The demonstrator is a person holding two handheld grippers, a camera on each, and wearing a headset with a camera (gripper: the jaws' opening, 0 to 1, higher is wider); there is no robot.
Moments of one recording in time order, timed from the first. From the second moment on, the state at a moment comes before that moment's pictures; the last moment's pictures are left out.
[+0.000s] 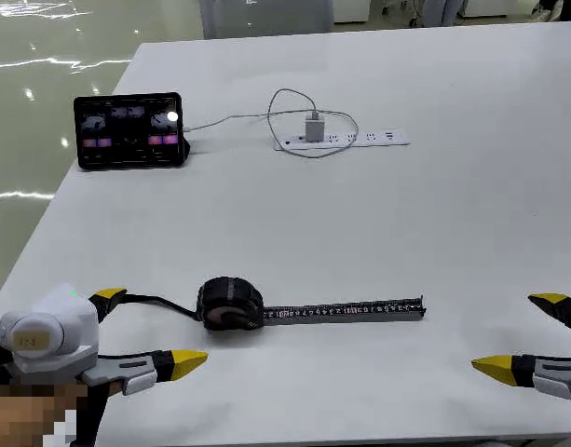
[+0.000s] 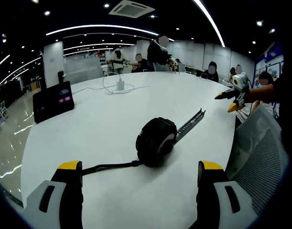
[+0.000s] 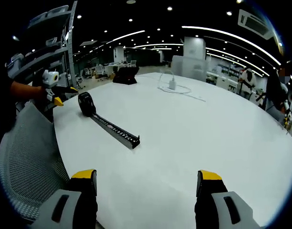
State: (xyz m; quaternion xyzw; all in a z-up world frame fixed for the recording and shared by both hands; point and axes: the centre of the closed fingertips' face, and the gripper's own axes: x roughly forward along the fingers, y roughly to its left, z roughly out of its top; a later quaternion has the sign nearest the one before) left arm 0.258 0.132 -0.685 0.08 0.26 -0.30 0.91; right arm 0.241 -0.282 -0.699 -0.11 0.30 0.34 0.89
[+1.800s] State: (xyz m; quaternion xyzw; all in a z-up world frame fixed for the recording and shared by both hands) left arm 0.289 0.089 -0.667 0.06 0.28 -0.27 0.92; right arm 0.226 -0.290 -0.705 -0.13 0.33 0.34 0.87
